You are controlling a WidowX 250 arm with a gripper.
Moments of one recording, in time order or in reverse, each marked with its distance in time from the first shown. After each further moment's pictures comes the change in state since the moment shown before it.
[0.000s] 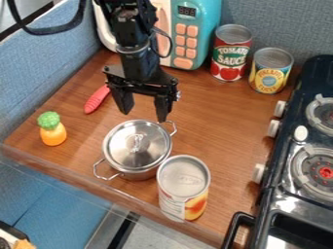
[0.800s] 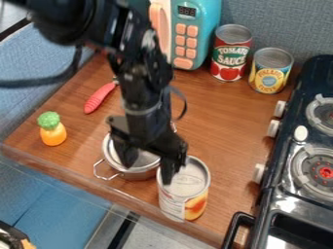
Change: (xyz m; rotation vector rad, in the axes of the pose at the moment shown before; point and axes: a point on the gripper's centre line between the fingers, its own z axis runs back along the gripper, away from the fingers) arm -0.084 -0.049 -0.009 -0.007 0.045 -0.138
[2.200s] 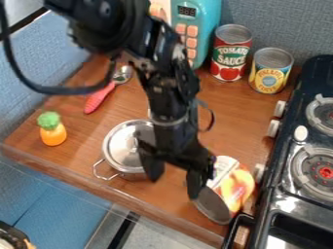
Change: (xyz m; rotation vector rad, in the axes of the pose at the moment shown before) arm 0.012 -0.027 -0.006 -0.075 0.037 -0.023
